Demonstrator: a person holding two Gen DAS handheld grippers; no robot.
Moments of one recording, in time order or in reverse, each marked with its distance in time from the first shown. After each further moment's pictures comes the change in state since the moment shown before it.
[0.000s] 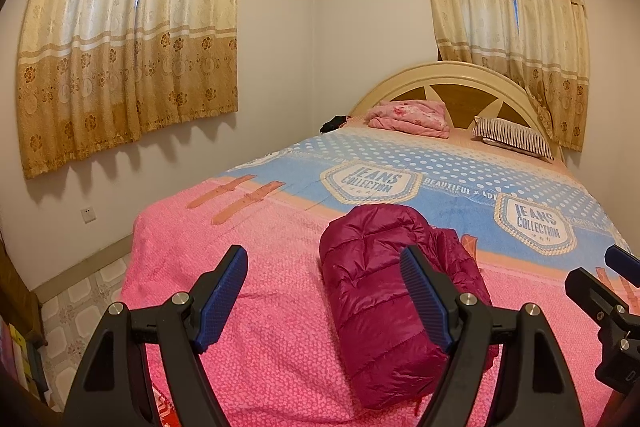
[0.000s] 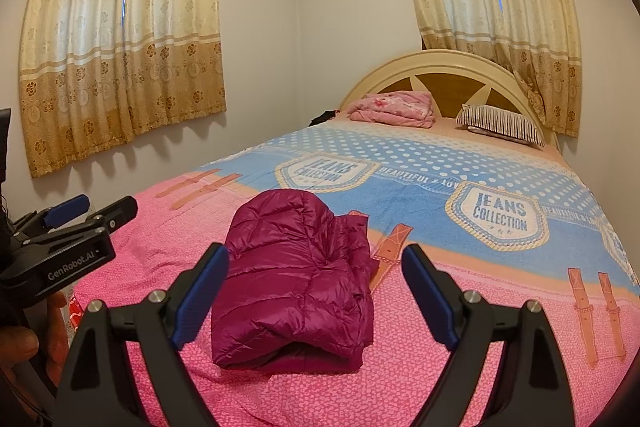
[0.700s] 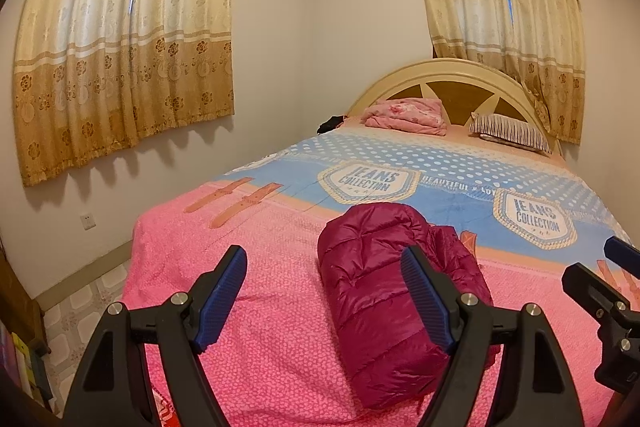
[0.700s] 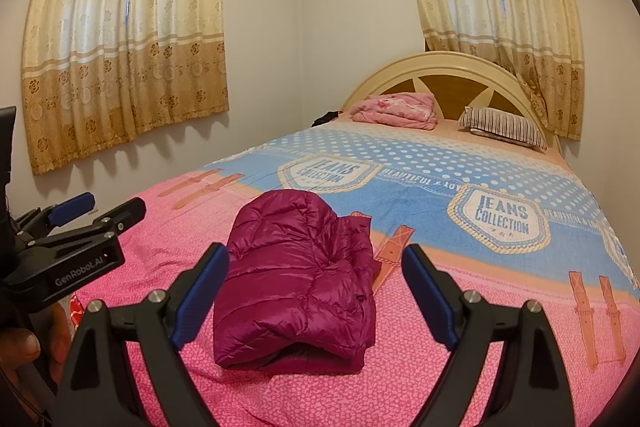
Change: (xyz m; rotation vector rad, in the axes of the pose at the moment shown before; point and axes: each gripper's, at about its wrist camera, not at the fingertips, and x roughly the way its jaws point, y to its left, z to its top) left arm -0.002 -0.010 -0.003 0.033 0.000 0.005; right arm 0.000 0.006 0.004 -0.006 -0.002 0.005
